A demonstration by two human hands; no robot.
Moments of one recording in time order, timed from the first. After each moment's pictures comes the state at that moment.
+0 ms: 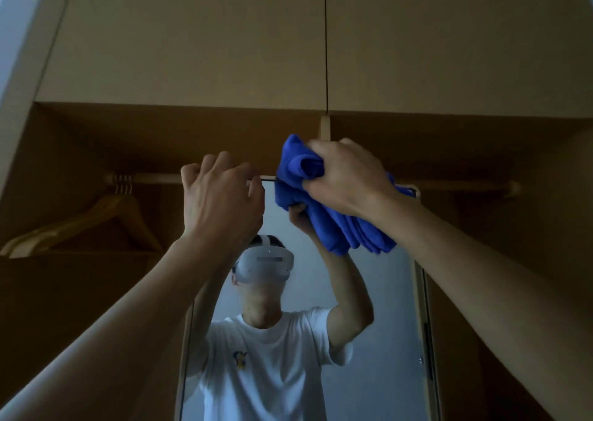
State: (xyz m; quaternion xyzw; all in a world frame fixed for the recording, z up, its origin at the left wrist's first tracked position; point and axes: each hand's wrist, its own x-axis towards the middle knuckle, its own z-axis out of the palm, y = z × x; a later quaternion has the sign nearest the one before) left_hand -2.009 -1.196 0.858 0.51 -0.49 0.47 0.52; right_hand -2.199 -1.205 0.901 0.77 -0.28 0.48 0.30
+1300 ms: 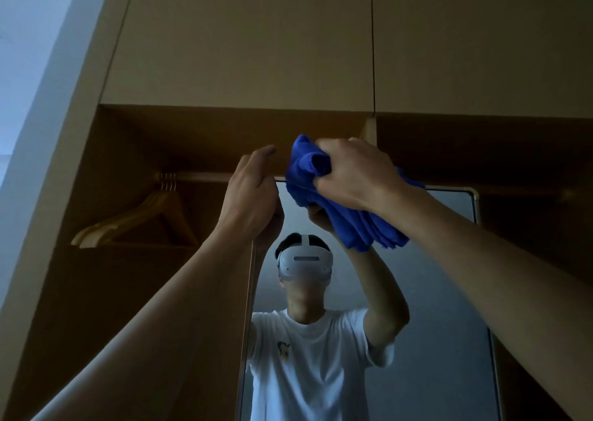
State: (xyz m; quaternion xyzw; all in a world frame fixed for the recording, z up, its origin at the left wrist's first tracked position) left_hand -1.970 -1.171 0.861 0.44 -0.59 0.16 0.65; right_hand -2.136 -1.187 0.909 0.78 -0.30 0.45 0.31
